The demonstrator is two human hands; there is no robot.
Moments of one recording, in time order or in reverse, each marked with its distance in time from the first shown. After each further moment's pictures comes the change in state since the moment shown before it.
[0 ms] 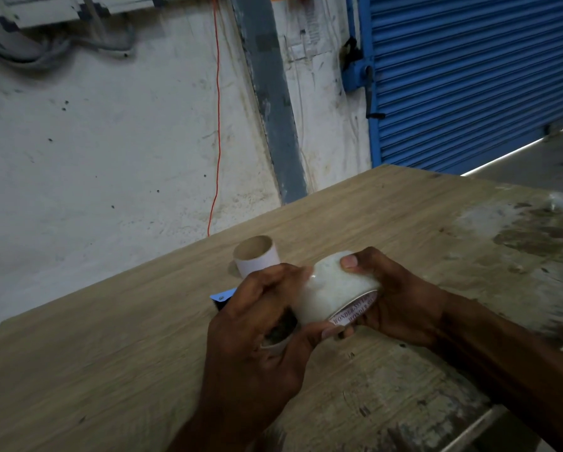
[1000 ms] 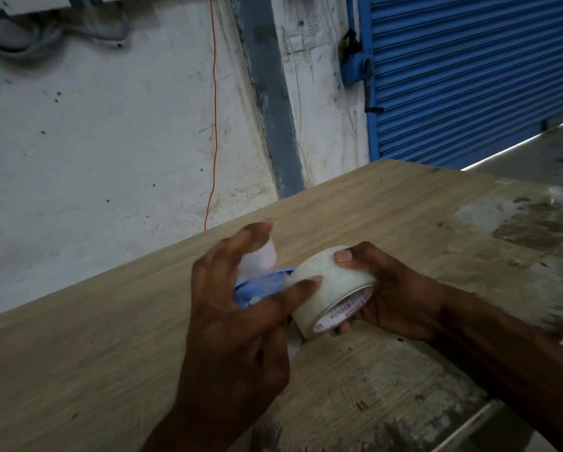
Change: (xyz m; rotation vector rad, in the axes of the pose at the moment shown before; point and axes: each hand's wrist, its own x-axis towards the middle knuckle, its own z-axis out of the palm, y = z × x) left_hand 0.005 0.000 -0.018 0.259 -0.042 0.151; right_hand 0.002 0.001 0.000 -0.029 0.033 0.028
